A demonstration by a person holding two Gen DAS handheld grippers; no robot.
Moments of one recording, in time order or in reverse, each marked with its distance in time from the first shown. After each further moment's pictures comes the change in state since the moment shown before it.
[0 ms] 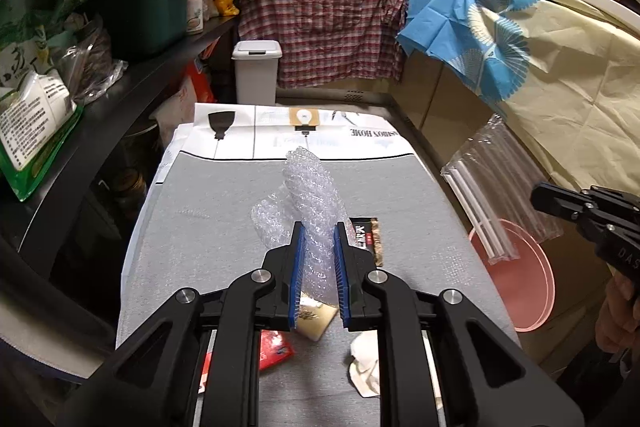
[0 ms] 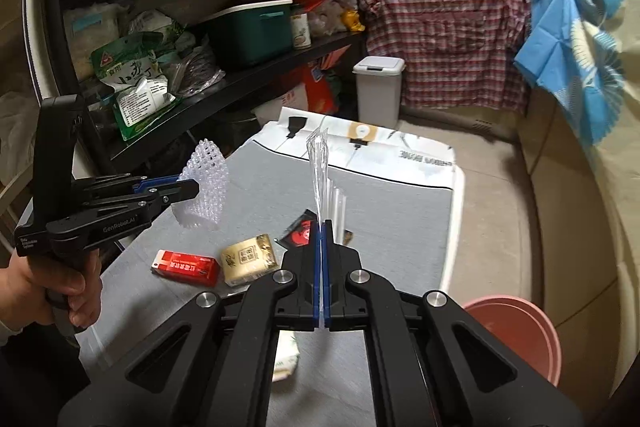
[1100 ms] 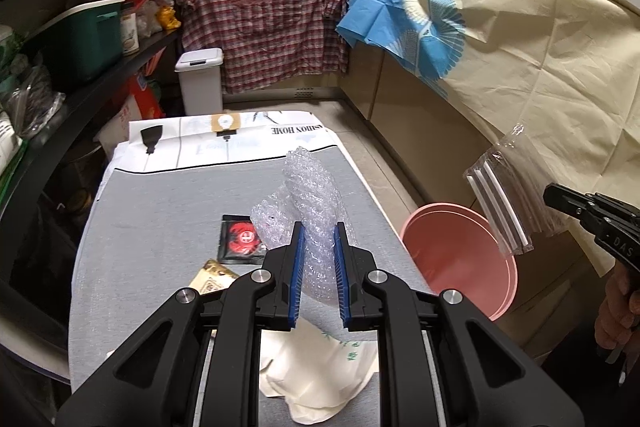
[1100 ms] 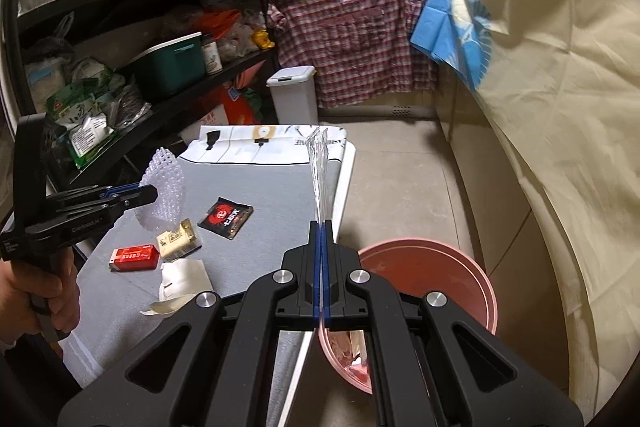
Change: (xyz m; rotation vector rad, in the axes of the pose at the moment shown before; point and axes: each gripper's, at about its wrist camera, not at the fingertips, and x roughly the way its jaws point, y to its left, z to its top) left arm -0.002 -0.098 -0.009 0.106 0.008 -0.097; right arm -0.085 -0.086 -0.067 0.203 -0.064 -0.198
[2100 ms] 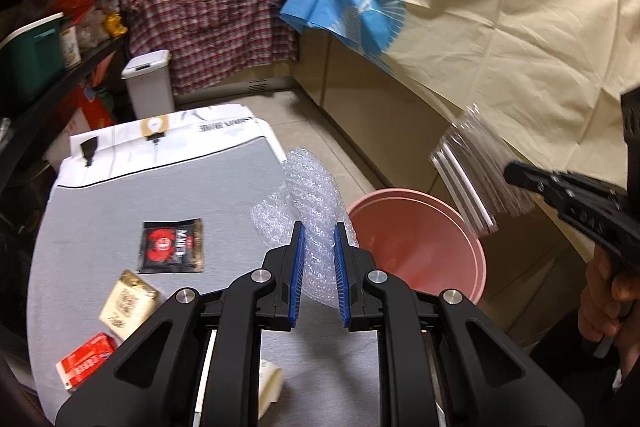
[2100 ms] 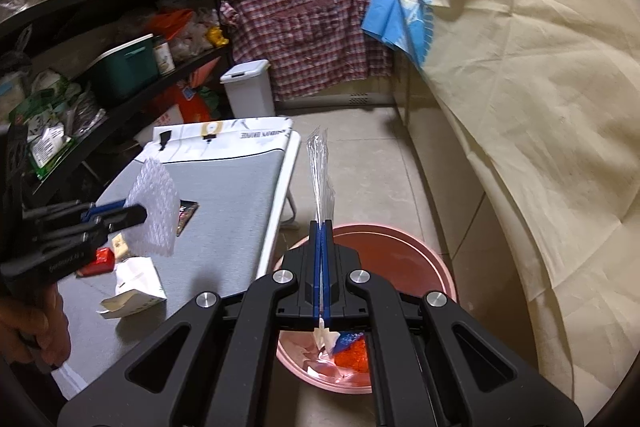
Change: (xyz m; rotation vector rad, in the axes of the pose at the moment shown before) left arm 0.036 -0.080 -0.007 0.097 0.042 -0.114; right arm 0.006 -0.053 -0.010 0.079 0.025 -0.131
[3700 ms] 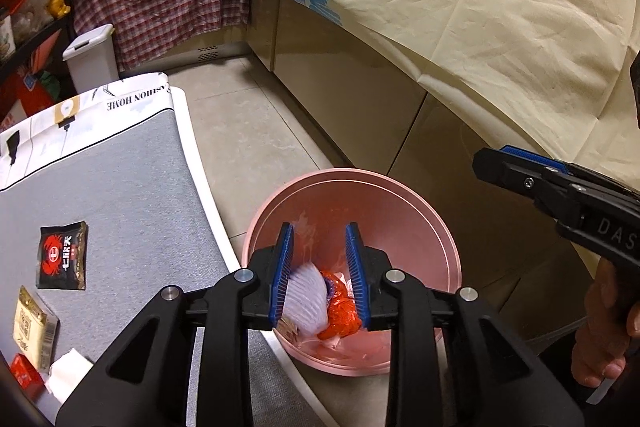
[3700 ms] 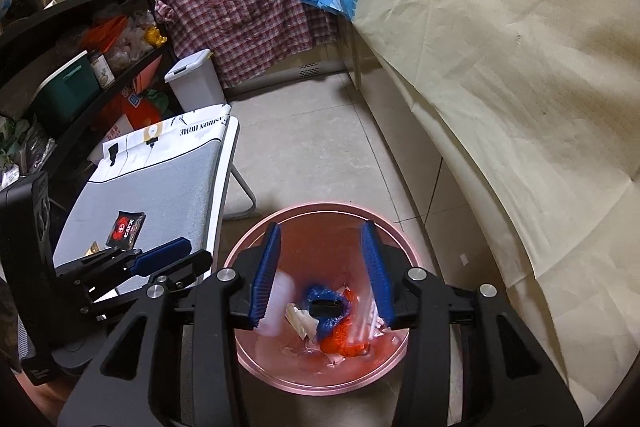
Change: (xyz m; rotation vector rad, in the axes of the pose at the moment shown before) left arm 0.093 -0.062 0.010 0.018 0.118 -0.103; right arm 0.036 -0.049 0.000 0.167 0.099 -0.100
